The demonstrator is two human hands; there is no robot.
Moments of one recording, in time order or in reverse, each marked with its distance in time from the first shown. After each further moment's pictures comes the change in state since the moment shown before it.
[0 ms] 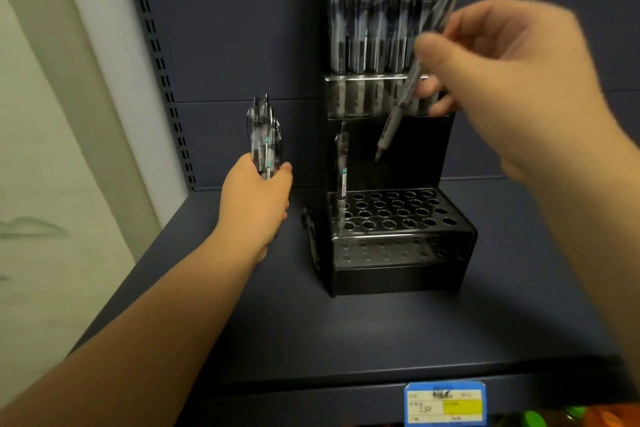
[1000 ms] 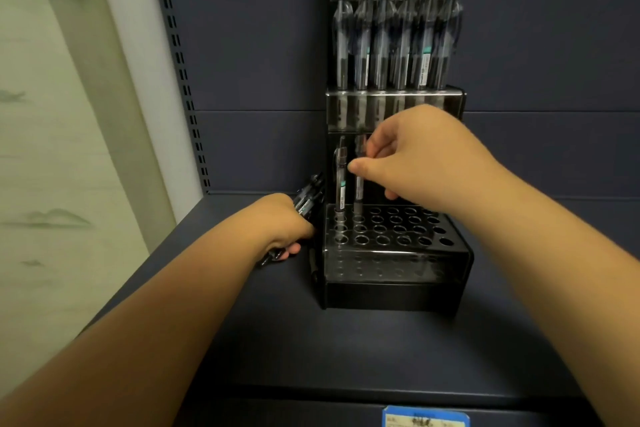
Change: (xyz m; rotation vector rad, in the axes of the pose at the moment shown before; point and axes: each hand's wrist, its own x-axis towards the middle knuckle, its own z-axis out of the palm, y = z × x) left_hand 0.015 -0.003 0.017 0.504 -0.449 -0.389; right_hand 0.000 0.024 0.027 -0.577 -0.491 0.137
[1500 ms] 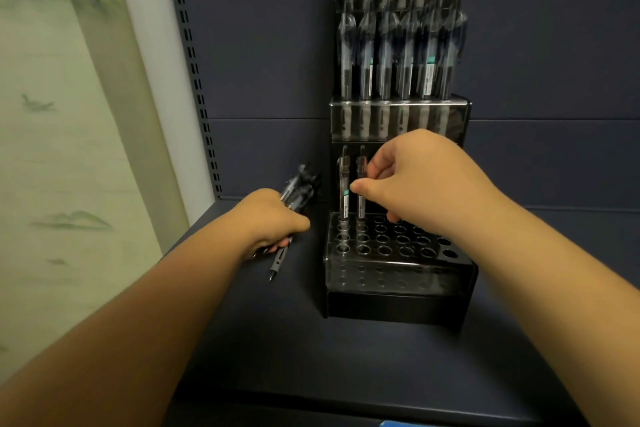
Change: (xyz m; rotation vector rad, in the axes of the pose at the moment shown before) left_hand 0.001 -0.008 -0.022 0.026 0.136 0.031; right_hand 0.000 0.010 0.011 -0.028 -0.046 -0.019
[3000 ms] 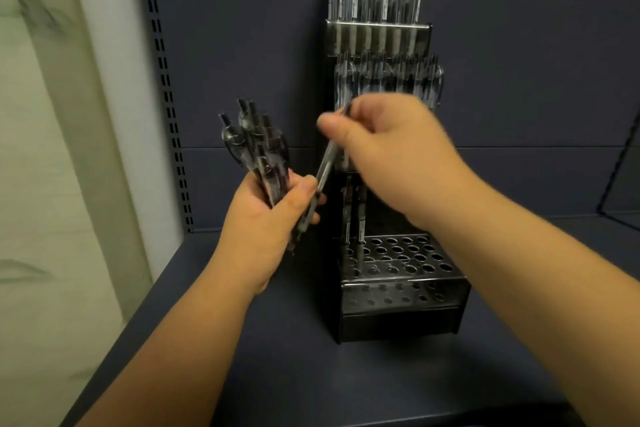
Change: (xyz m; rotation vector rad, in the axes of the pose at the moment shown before) left_hand -0.049 0.014 -0.013 -0.890 0.096 0.762; right_hand 0.003 -0.079 -0.018 0.293 0.328 -0.090
